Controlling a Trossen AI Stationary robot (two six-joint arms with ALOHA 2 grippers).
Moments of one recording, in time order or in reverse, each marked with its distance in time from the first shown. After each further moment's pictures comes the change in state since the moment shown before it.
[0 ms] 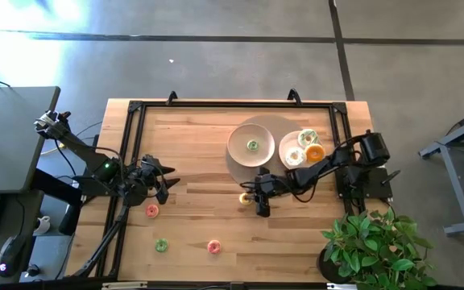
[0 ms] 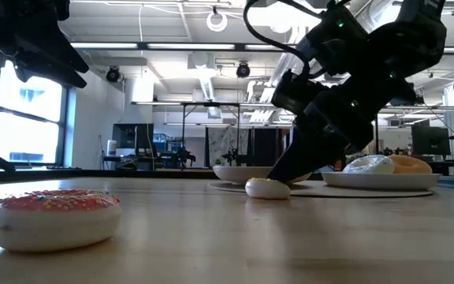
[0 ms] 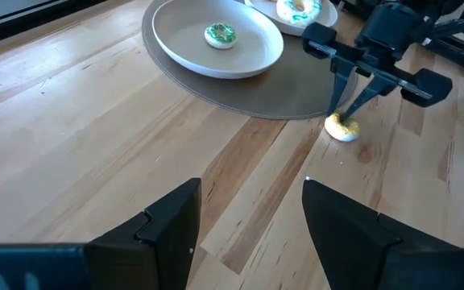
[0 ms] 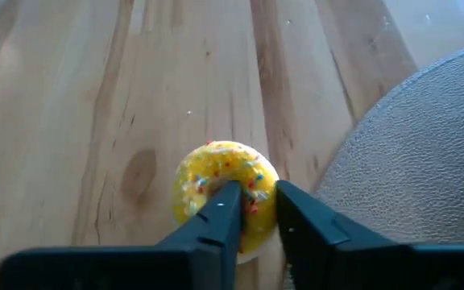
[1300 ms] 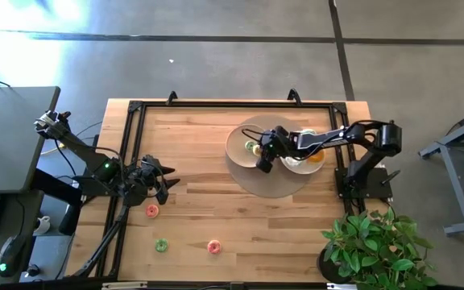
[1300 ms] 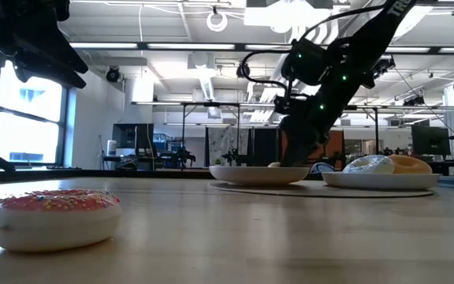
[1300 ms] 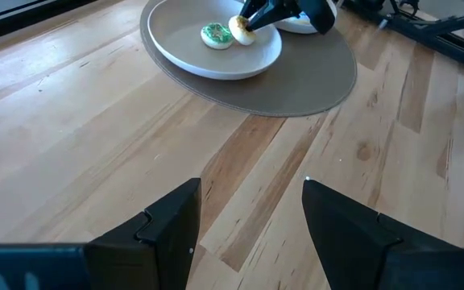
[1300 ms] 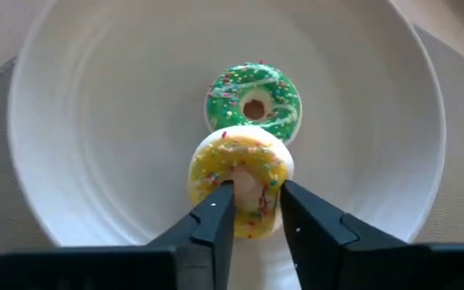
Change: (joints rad) left arm 0.000 0.000 0.000 -0.002 0.009 0.000; right arm -0.414 -0.161 0.090 -0.471 0.116 -0.073
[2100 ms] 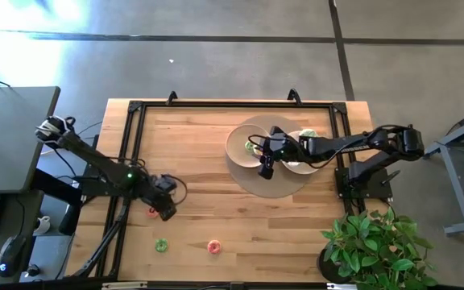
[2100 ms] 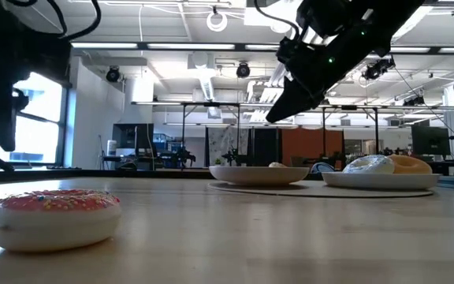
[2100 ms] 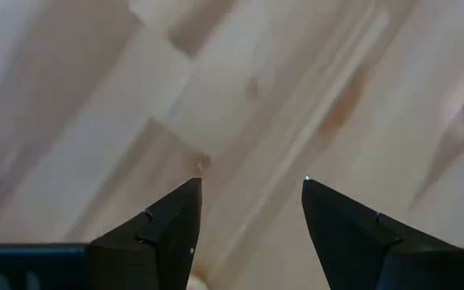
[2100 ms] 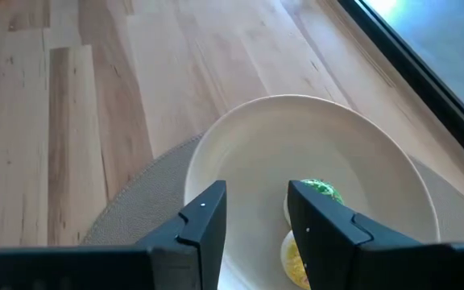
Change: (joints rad) left arm 0.112 0.320 0.051 -0.034 0.669 -0.158; right arm 0.138 -0.202 0.000 0.053 0.010 -0.085
